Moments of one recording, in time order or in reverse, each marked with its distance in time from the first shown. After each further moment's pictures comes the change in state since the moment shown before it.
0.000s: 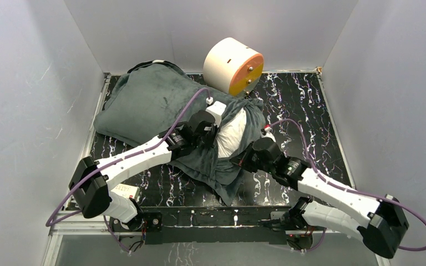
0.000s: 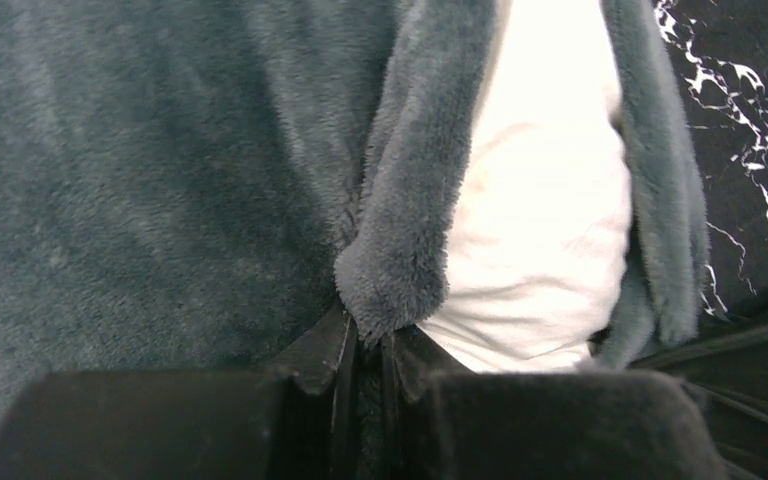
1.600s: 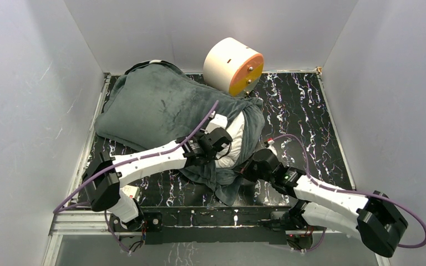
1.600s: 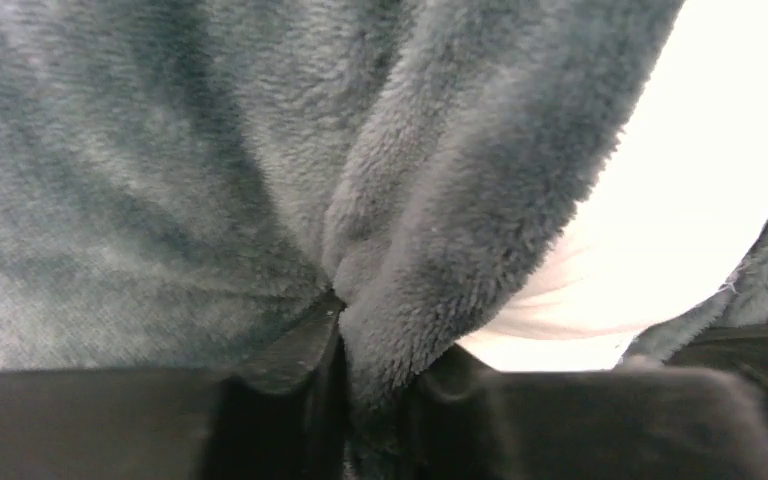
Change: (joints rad) left arm -0.159 0.103 0.062 -0.294 -0.352 -0.281; right arm -0.002 0.016 -0.248 0.218 0.006 0.152
